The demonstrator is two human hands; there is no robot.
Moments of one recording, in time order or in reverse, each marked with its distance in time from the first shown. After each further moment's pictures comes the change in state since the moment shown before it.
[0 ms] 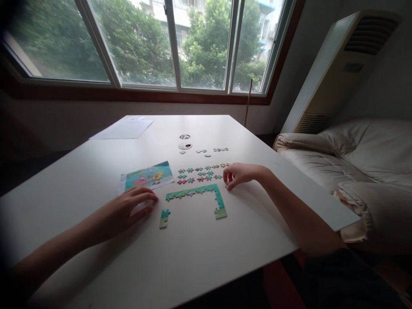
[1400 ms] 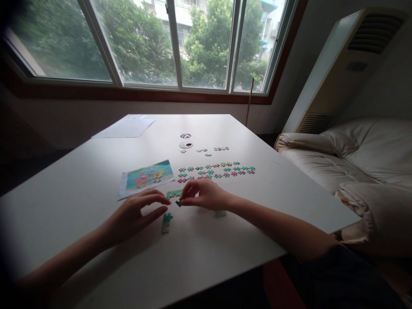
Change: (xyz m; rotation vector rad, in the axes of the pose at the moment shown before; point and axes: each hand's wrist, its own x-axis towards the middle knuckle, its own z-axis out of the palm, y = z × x) left_hand 0.009 0.039 0.010 -0.277 0.185 0.038; right_hand 0.023 -0.096 0.076 0.608 0.296 -0.388
